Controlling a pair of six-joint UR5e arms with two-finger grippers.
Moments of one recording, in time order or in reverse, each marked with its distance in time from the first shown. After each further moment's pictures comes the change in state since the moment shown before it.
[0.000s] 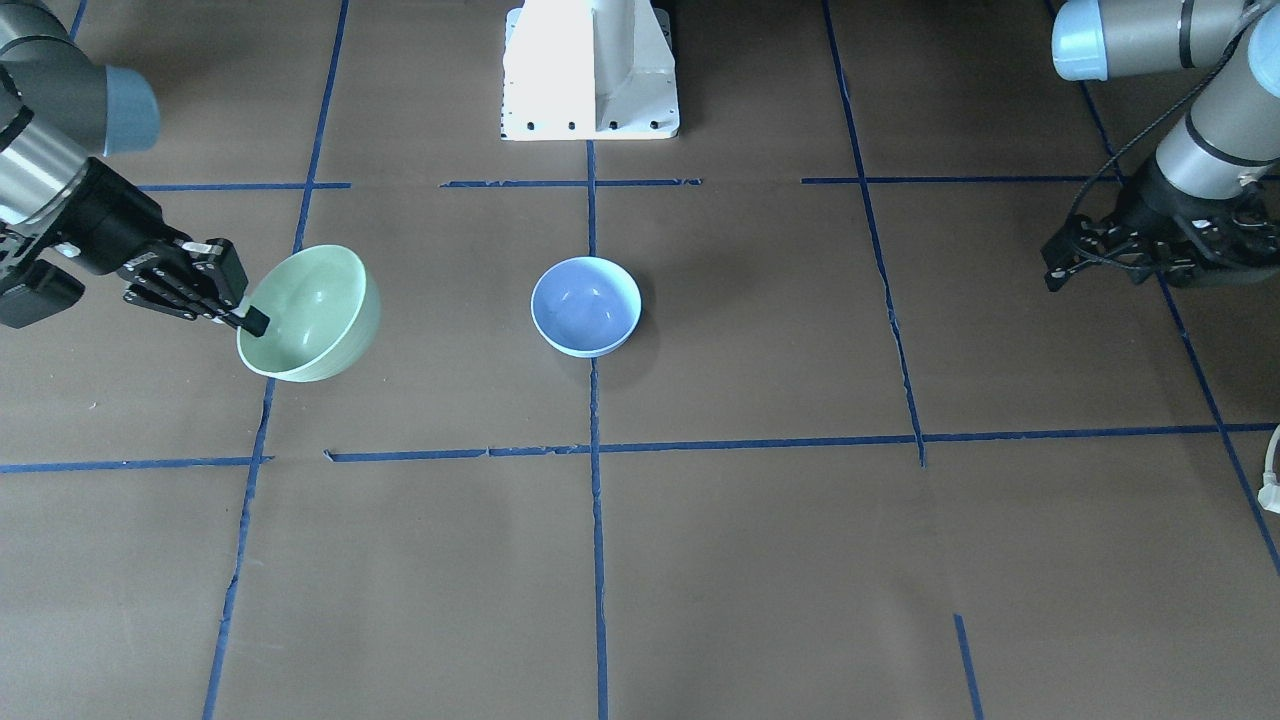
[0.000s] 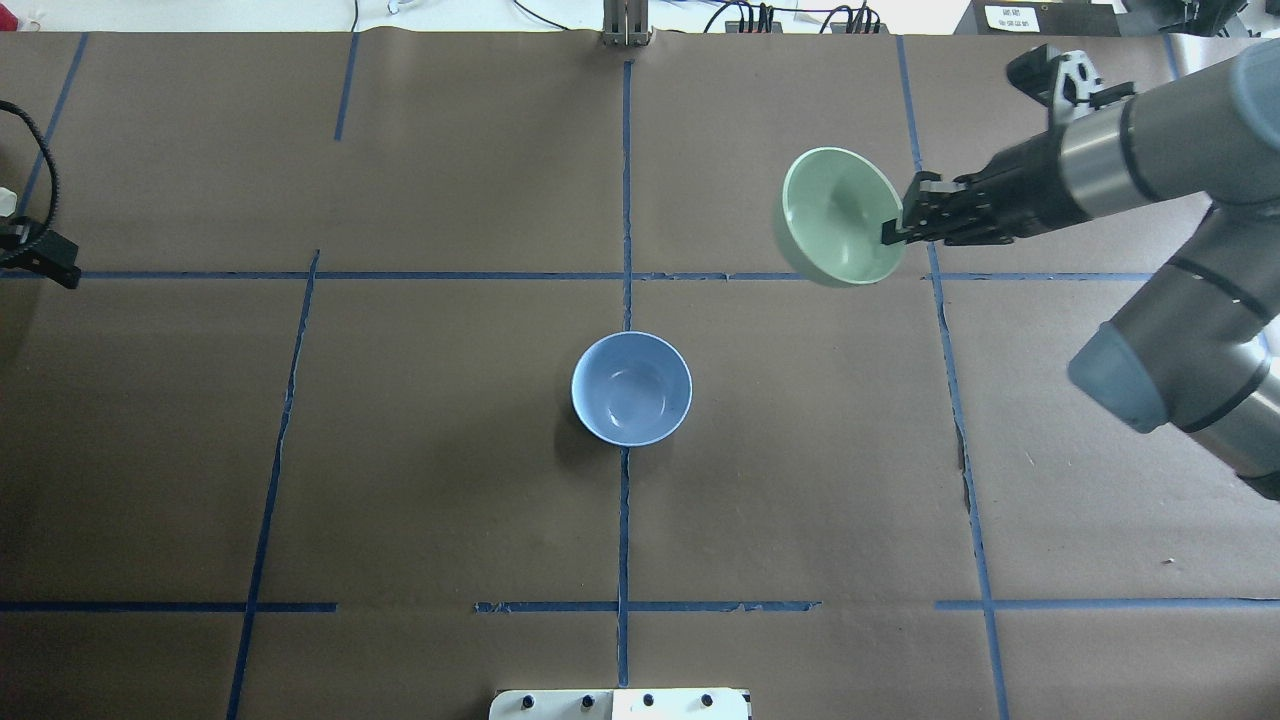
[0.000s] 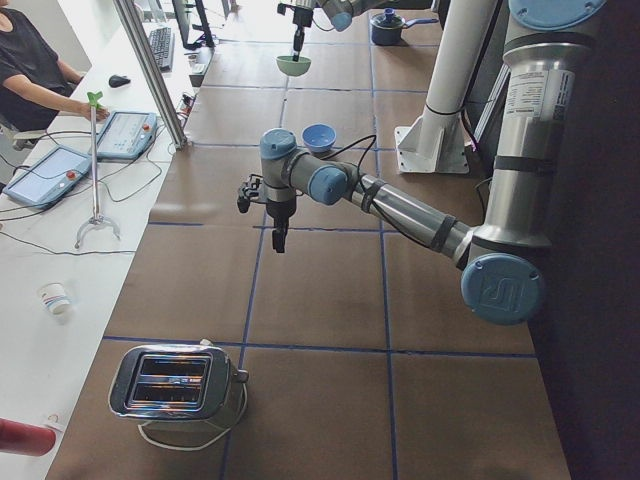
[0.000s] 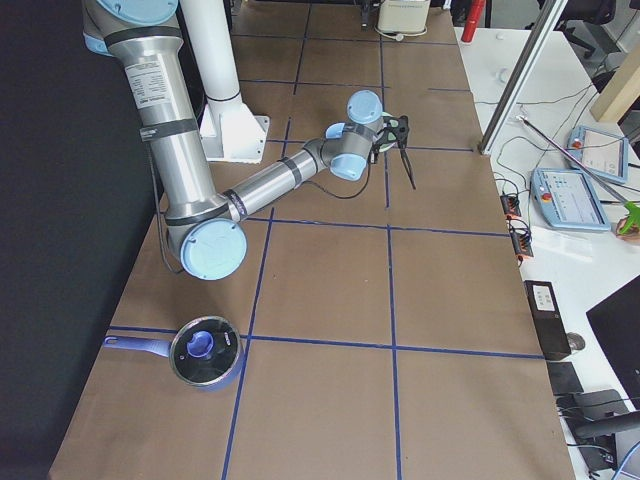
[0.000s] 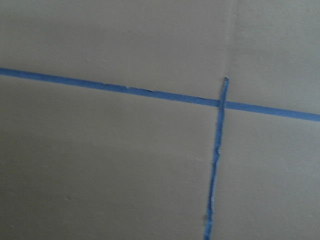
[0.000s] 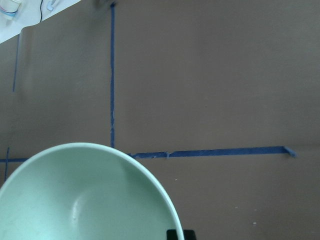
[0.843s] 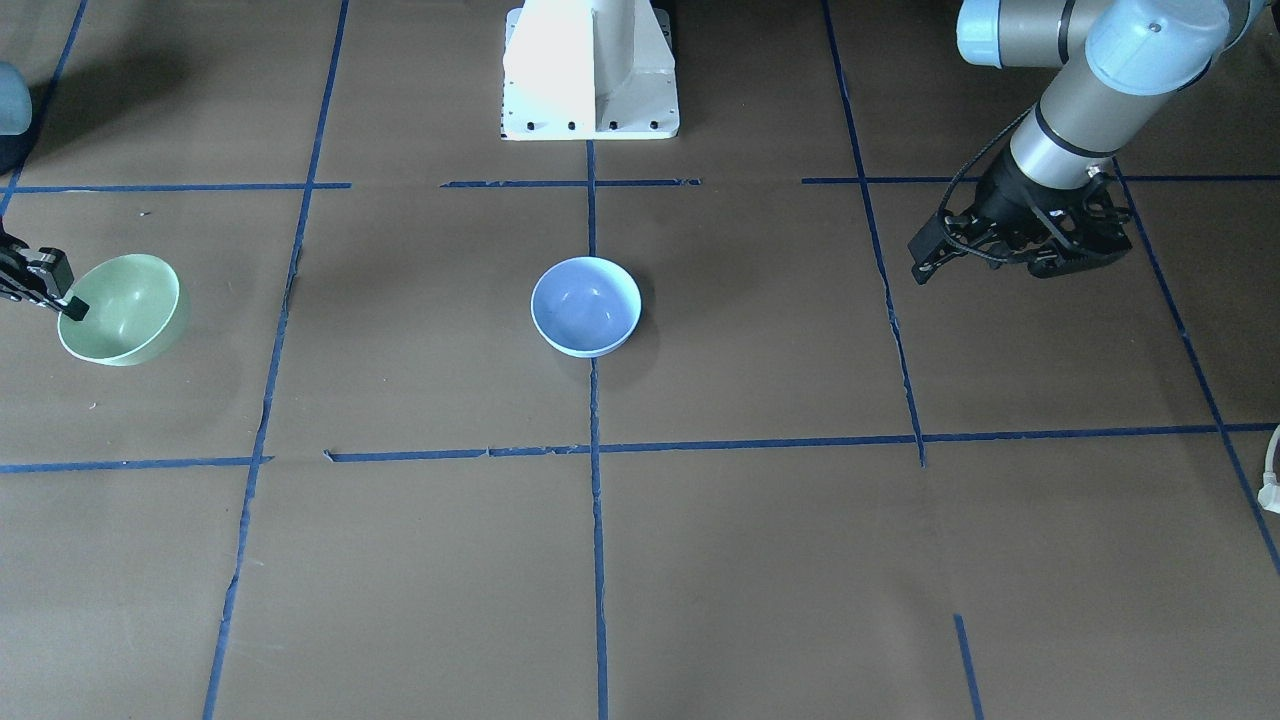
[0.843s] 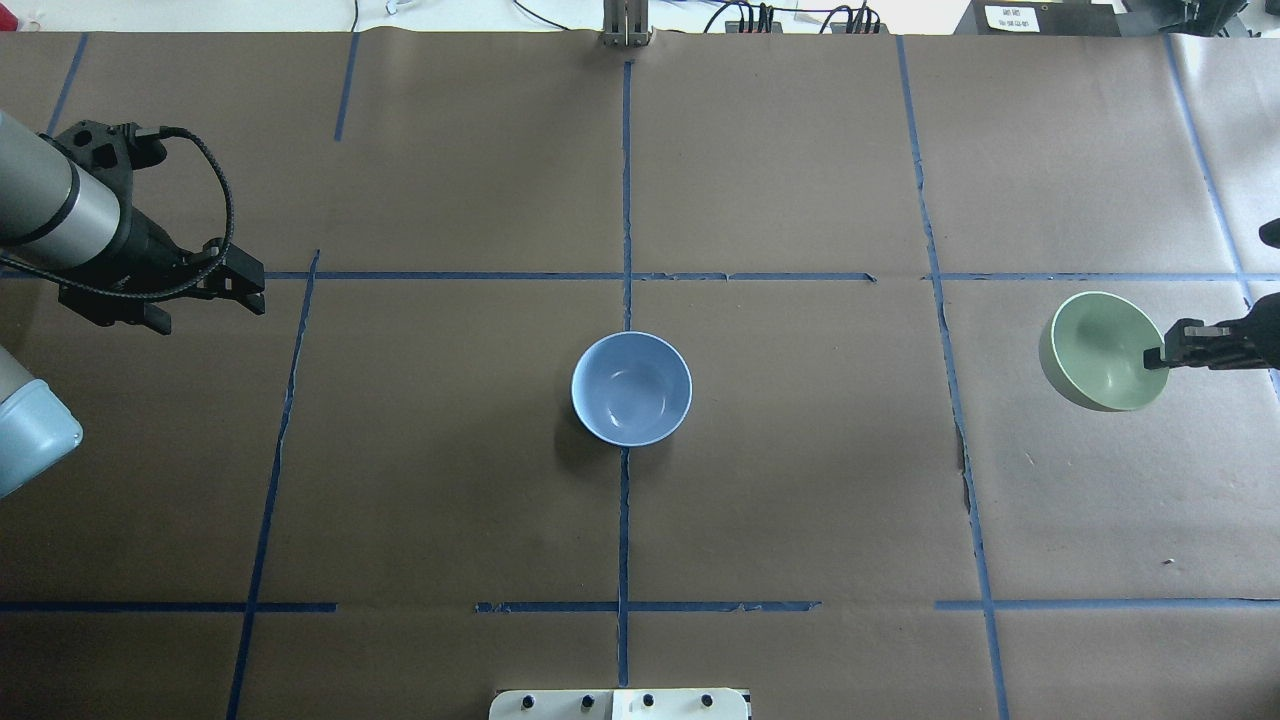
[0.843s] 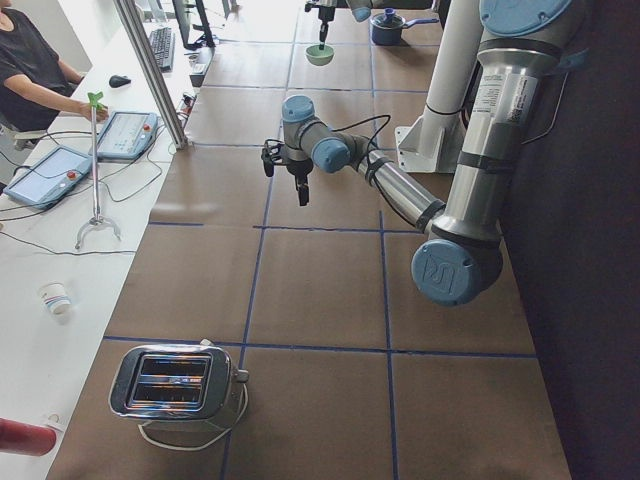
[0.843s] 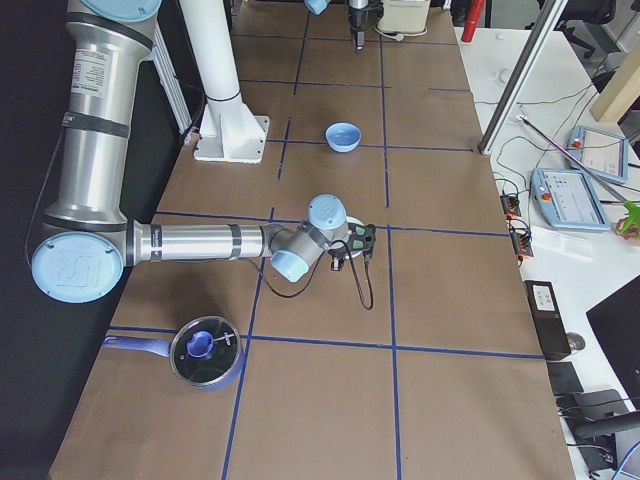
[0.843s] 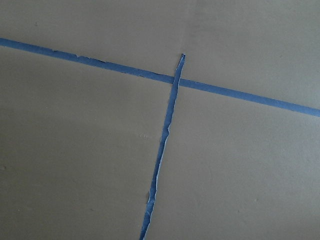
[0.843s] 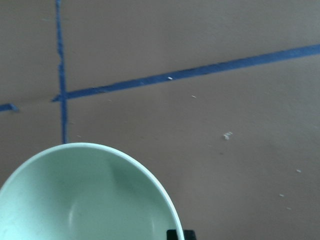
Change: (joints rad) left arm 0.243 -0.123 -0.087 -0.048 0.002 -0.598; right arm 0.185 -0.448 -0.060 0.144 0.096 -0.273
